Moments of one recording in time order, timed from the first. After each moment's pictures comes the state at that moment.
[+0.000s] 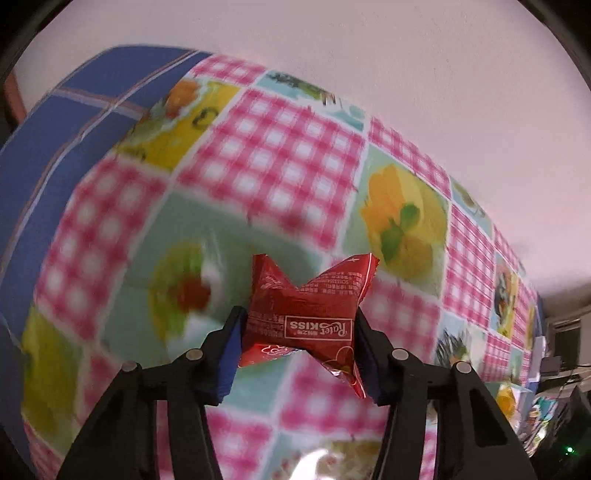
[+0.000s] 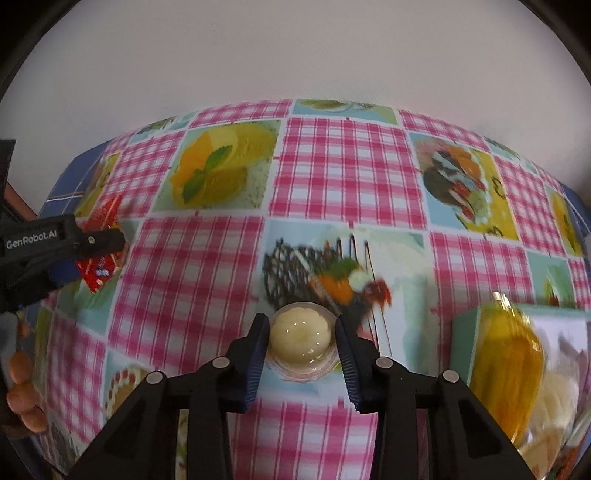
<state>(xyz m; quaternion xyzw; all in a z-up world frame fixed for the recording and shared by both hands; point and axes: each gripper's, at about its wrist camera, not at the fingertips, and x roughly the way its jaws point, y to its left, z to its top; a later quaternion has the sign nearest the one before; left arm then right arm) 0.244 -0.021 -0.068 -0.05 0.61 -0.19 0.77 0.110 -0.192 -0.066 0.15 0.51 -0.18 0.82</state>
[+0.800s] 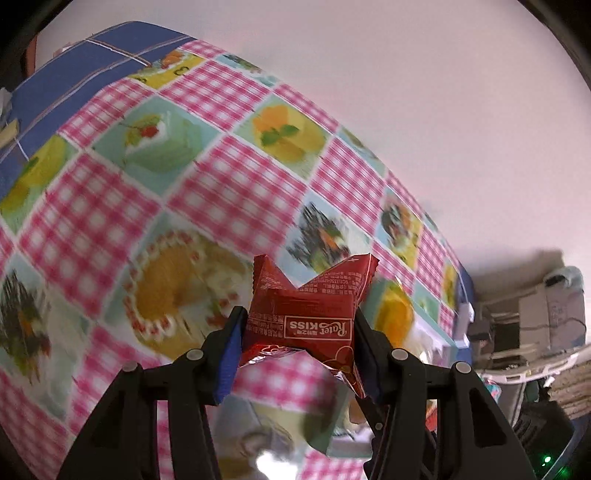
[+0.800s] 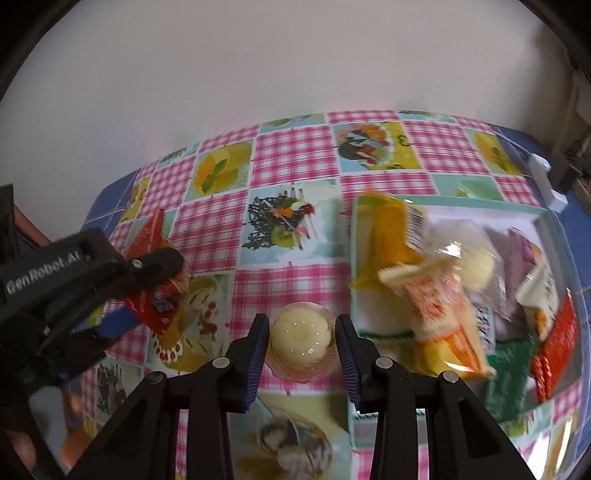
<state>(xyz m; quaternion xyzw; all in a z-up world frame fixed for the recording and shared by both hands) 0.074 -0.039 0.004 -0.16 0.60 -0.24 0.75 -0.042 -0.180 0.002 0.23 0.47 -0.20 0.83</state>
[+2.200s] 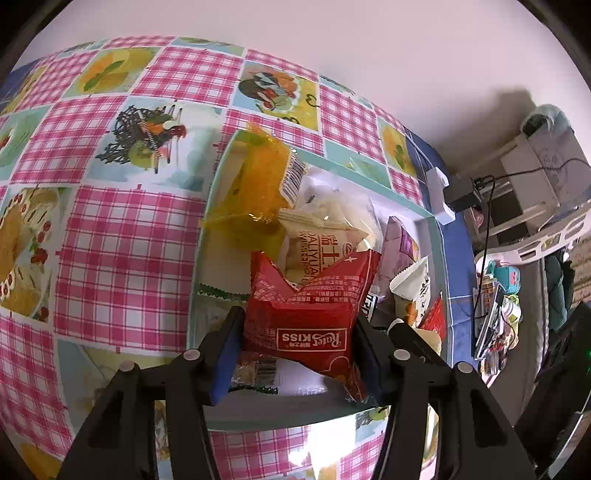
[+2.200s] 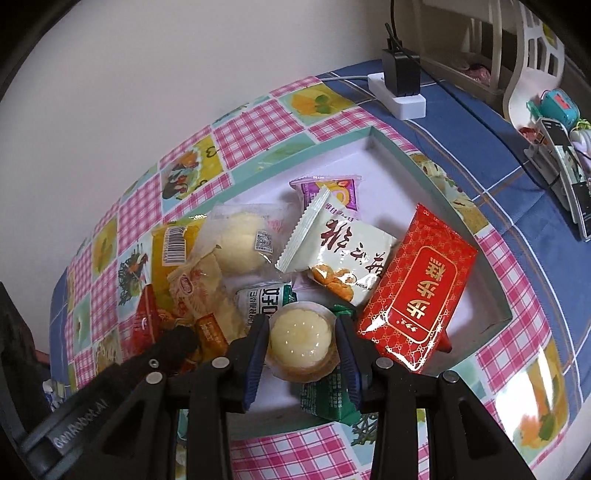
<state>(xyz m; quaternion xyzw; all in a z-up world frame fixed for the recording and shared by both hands) -0.030 -0.182 -0.026 0.00 0.62 -0.37 0.69 -0.171 -0.308 -0.021 0.36 0.42 -0.33 0.76</state>
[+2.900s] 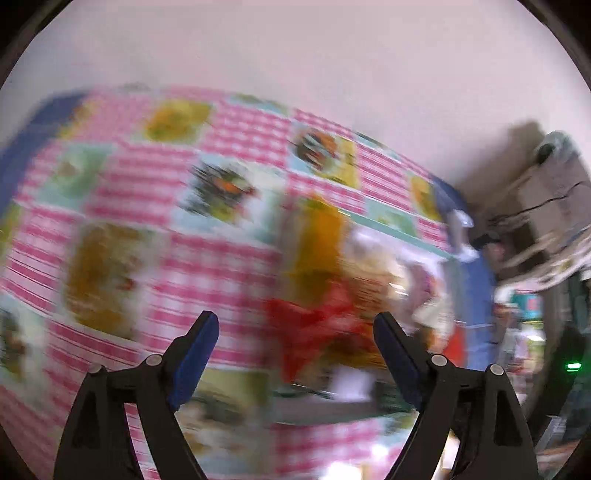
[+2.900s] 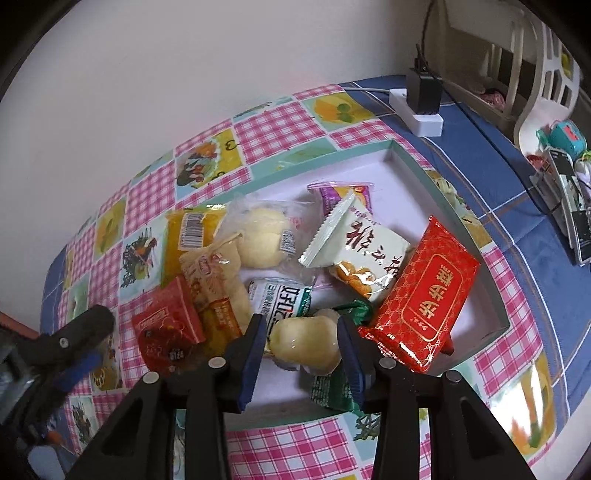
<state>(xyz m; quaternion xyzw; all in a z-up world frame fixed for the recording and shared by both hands) -0.014 -0.131 0.021 0.03 0.55 -0.30 0.78 -0.161 -0.286 -0.013 0.31 0.43 -0.32 0.78</state>
